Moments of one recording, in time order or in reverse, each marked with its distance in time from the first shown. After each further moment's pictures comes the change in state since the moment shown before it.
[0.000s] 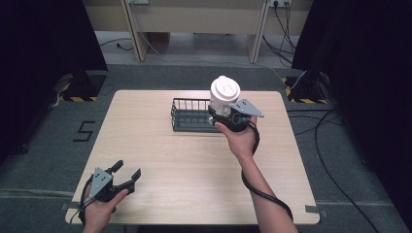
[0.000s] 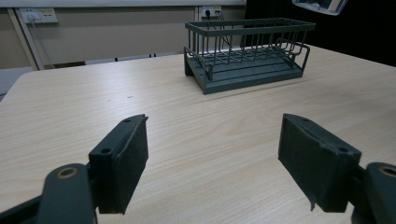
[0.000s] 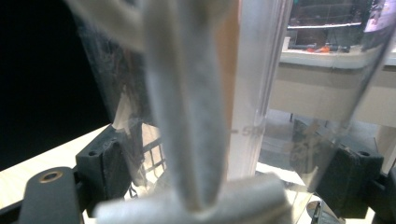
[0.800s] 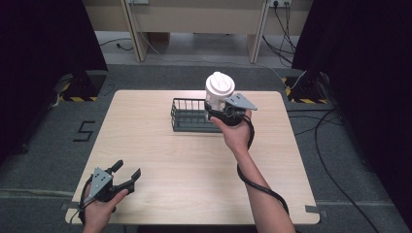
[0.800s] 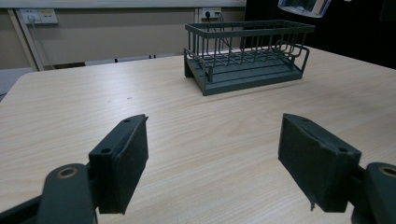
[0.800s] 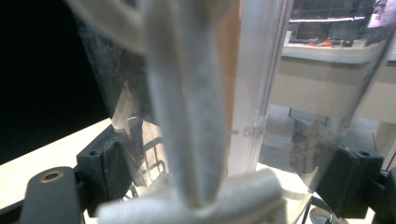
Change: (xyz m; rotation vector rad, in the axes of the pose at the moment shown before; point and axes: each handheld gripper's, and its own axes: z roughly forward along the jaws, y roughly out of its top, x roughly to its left) left arm 0.000 0.000 0.000 -0.008 -0.001 -0.005; right arm 0.000 0.005 0.023 0.035 -0.005 -0.013
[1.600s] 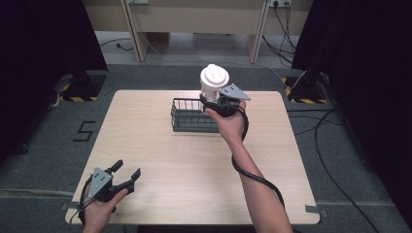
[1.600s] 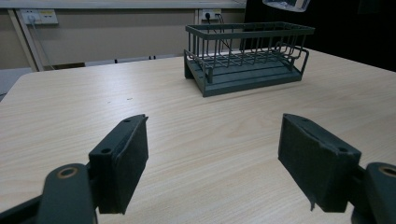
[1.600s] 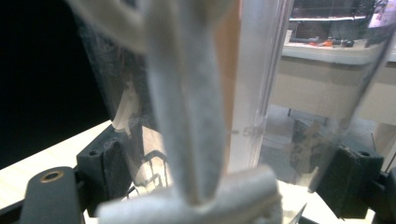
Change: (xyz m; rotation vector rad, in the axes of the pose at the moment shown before) left arm 0.000 0.000 0.000 -0.004 -0.002 -0.006; right arm 0.001 0.014 0.027 0.015 -0.007 -0.003
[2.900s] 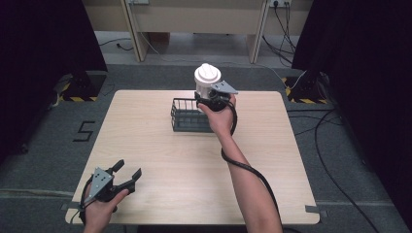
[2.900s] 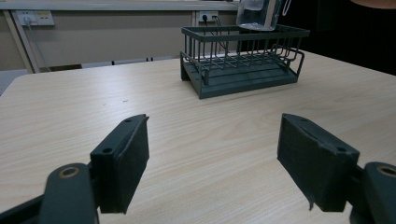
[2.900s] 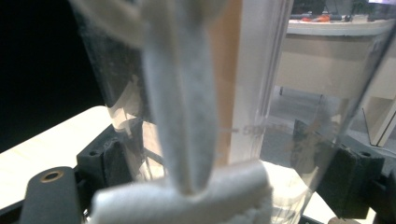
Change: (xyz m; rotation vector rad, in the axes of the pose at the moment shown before) left arm -0.002 0.000 0.001 -0.007 -0.012 0.000; right arm -0.001 -0.013 0.049 0.082 -0.060 0.037
